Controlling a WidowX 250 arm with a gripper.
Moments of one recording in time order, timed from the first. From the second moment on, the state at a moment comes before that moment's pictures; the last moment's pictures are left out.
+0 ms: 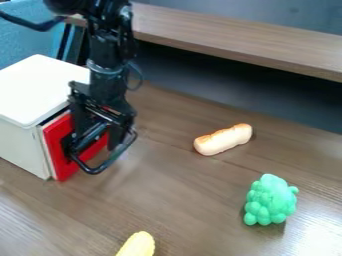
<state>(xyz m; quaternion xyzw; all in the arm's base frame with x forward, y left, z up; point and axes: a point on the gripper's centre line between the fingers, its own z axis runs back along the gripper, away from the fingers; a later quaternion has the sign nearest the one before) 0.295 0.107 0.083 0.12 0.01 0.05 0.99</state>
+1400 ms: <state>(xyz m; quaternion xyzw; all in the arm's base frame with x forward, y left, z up) 0.308 0.052 0.091 0.06 -0.04 -0.05 1.00</state>
